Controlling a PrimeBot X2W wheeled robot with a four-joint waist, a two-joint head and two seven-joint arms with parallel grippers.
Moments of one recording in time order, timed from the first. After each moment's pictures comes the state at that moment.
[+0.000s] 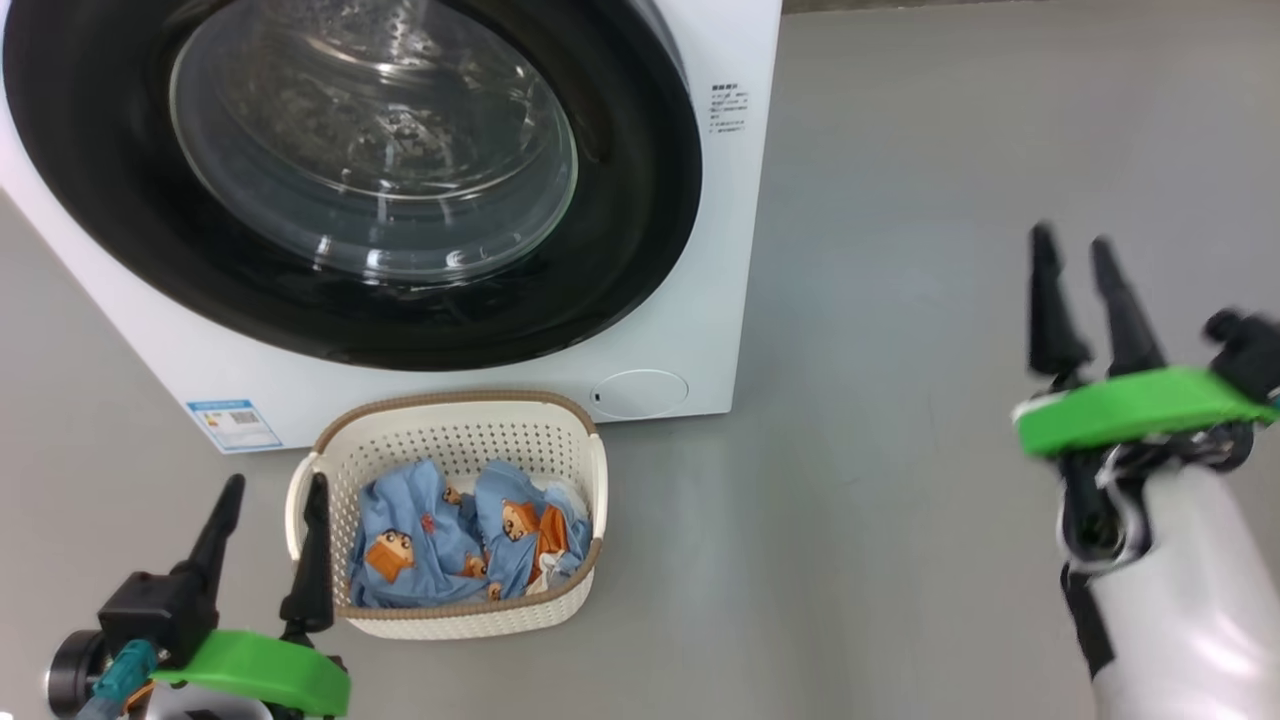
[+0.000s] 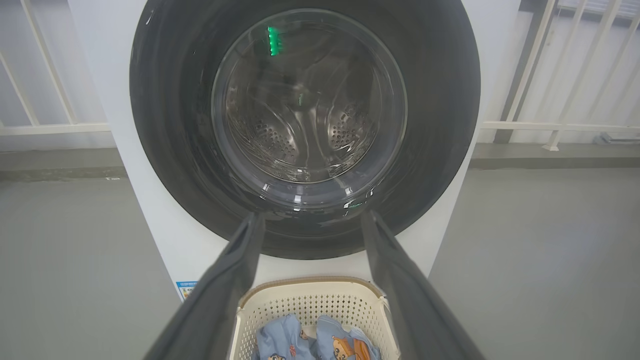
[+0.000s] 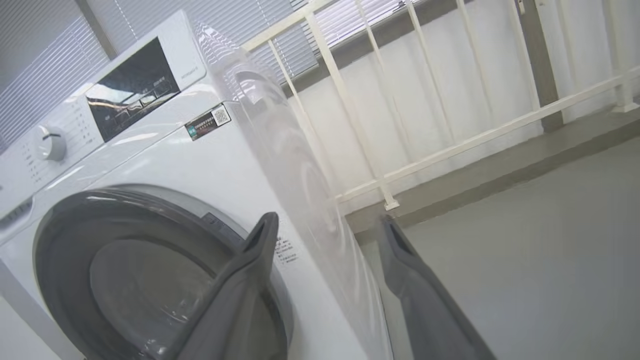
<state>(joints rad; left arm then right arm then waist) -0.14 0.10 -0.01 0.24 -0.21 -0.13 -0.26 -0.52 -0.07 -0.14 0.42 0.49 0.13 -0.22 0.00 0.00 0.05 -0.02</state>
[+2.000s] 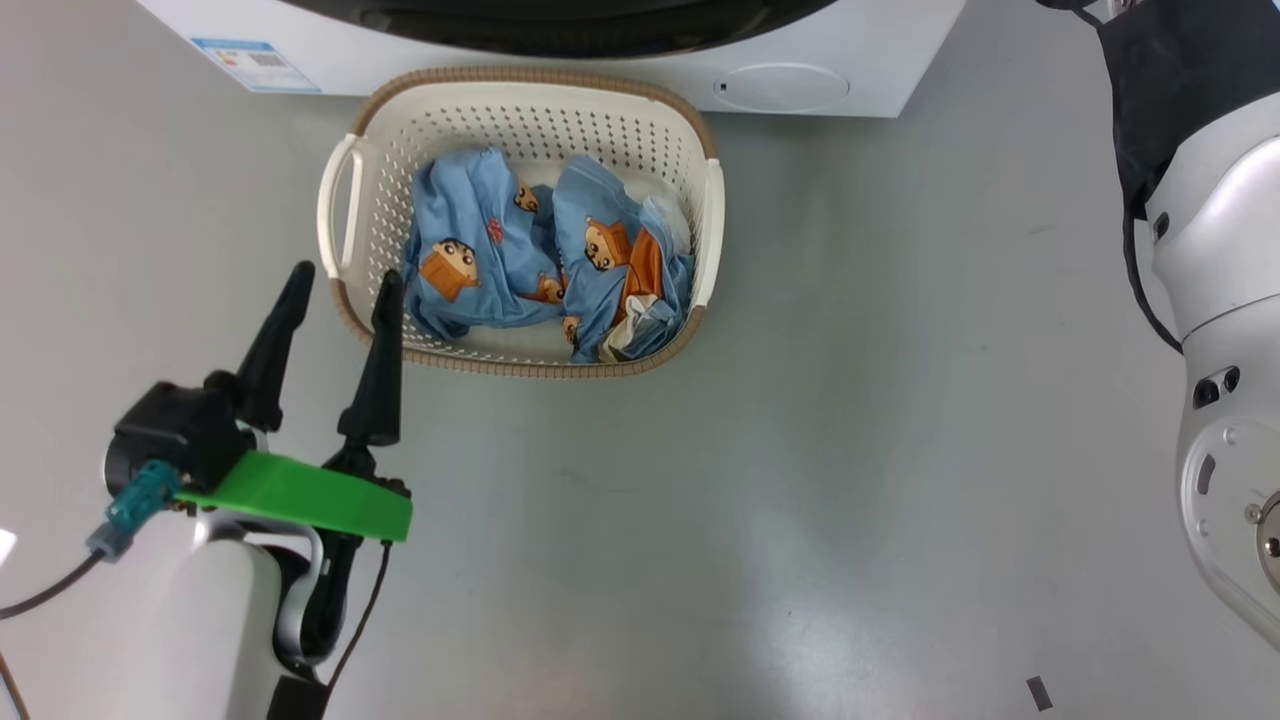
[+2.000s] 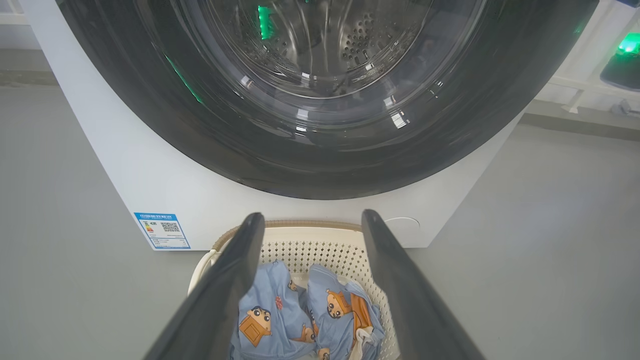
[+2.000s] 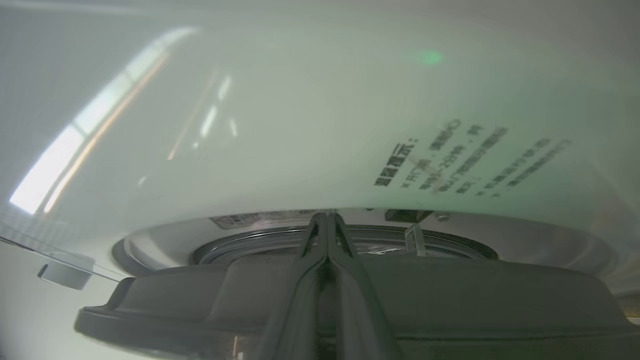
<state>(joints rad) -0.42 0.11 -0.18 0.22 -0.36 -0.13 -0.26 -1.52 -0.07 -0.17 1.11 1.30 0.13 0.32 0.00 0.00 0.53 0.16</state>
